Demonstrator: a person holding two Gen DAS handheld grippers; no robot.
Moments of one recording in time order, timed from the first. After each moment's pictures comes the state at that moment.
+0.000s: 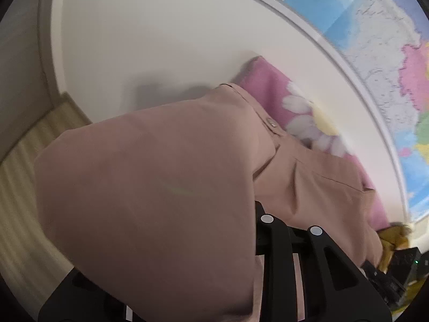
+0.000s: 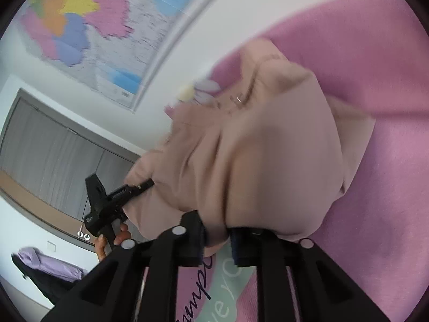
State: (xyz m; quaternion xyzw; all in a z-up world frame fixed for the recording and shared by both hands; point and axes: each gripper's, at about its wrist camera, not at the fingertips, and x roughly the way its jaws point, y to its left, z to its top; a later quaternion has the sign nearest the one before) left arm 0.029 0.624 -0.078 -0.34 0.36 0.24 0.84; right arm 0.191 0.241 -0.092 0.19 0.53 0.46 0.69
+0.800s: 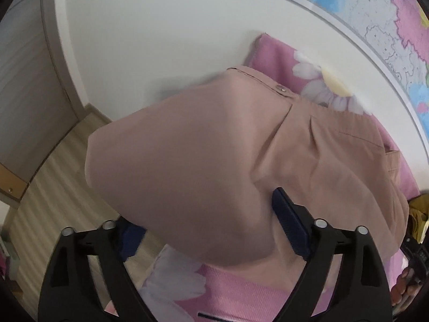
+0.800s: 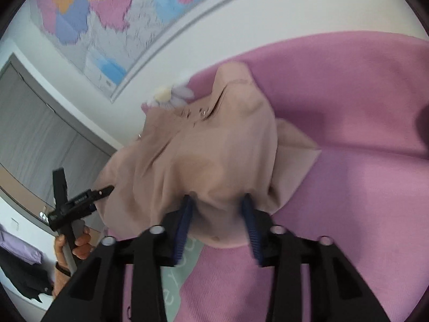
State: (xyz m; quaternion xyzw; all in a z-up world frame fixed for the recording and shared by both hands) left arm 0.007 0.593 -0.077 -0.27 0.41 0.27 0.83; right arm 0.200 0.225 -0.085 0.08 0.49 0.43 0.76
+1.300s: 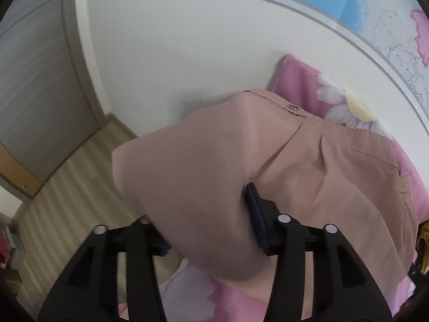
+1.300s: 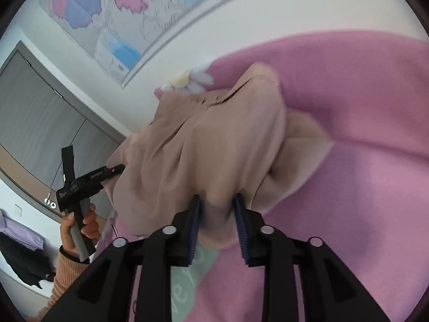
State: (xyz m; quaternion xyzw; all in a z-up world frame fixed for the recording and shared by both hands) left arm 0.015 0.593 -0.066 -0.25 0.38 0.35 0.82; right arm 0.193 0.217 -0.073 0.05 0.48 0.46 0.74
